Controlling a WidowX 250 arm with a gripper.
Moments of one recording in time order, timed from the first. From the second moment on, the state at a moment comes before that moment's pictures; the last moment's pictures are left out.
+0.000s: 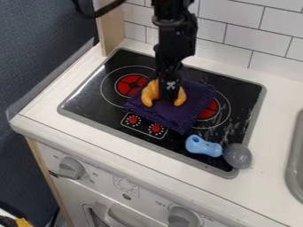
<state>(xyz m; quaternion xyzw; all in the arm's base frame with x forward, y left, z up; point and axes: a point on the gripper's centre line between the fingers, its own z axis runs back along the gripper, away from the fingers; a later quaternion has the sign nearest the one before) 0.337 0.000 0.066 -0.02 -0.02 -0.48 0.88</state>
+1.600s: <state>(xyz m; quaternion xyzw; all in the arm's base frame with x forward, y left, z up) 0.328 -0.081 0.099 -0.01 -0.02 -0.51 0.86</state>
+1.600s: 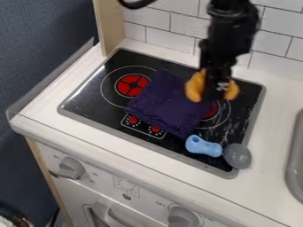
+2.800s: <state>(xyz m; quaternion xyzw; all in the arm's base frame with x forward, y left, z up) 0.331 -0.111 0.049 -0.06 0.01 -0.56 0.82</state>
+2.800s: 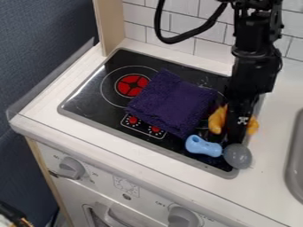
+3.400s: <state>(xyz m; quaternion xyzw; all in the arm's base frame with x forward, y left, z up) 0.323 -0.112 0.055 -0.05 0.04 -0.58 0.81</state>
